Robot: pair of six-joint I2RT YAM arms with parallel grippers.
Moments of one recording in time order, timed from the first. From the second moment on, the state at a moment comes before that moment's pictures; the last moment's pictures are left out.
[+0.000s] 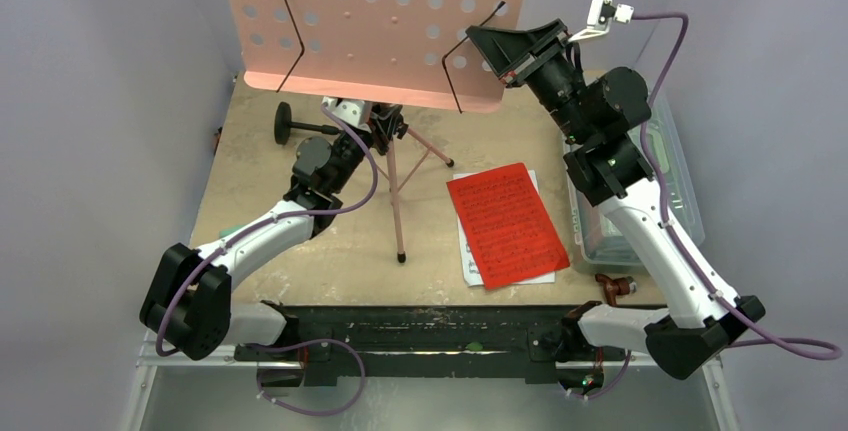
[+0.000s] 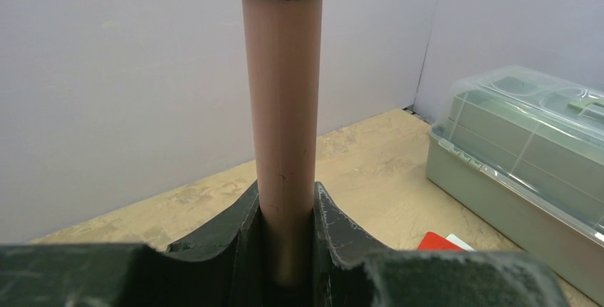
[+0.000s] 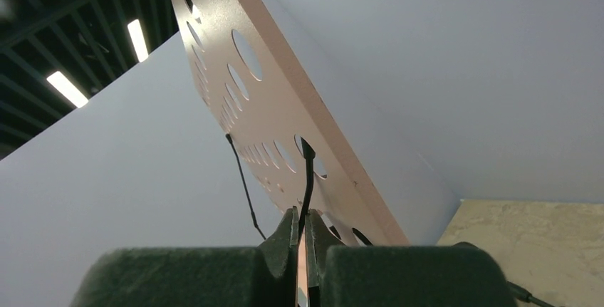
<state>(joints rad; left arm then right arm) -0.52 1.32 0.79 0.81 0.04 -0.05 0.51 1.22 1.48 0.18 -0.14 0.93</state>
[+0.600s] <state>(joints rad) -0.52 1.33 0.79 0.81 0.04 -0.05 0.51 1.25 1.49 0.18 -0.20 0.87</state>
